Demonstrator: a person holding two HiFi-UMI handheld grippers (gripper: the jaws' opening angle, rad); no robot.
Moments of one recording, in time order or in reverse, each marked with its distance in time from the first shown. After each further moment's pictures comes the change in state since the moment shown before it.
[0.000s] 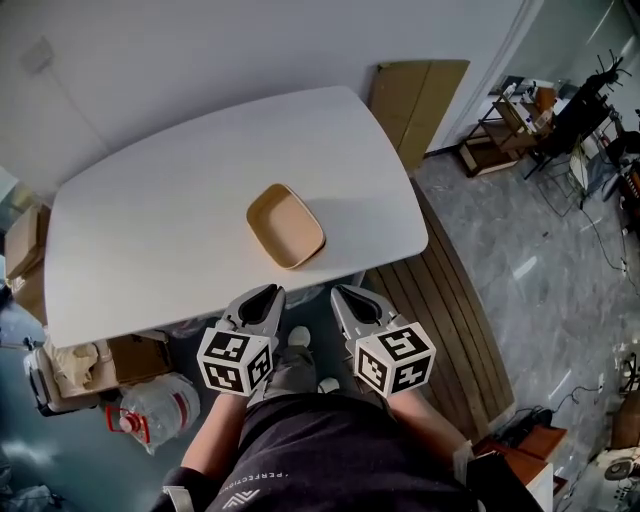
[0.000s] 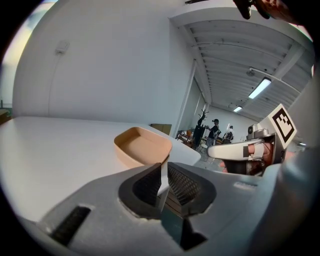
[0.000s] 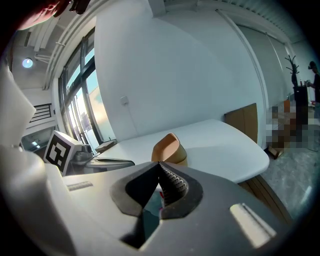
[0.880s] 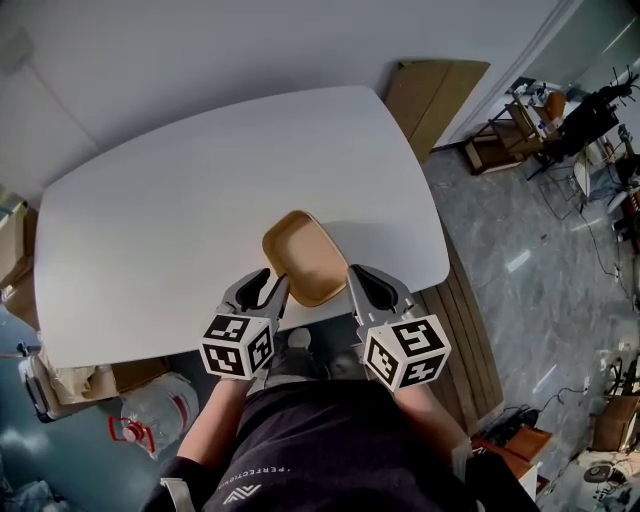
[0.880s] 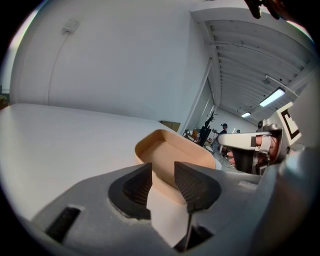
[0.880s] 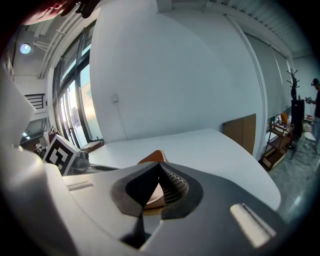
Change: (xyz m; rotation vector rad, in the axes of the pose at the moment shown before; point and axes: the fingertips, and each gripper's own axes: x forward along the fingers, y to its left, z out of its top) left arm 0.059 0.095 0.033 -0.116 0.045 0.023; right arm 0.088 -0.031 0.069 -0.066 -0.018 -0.092
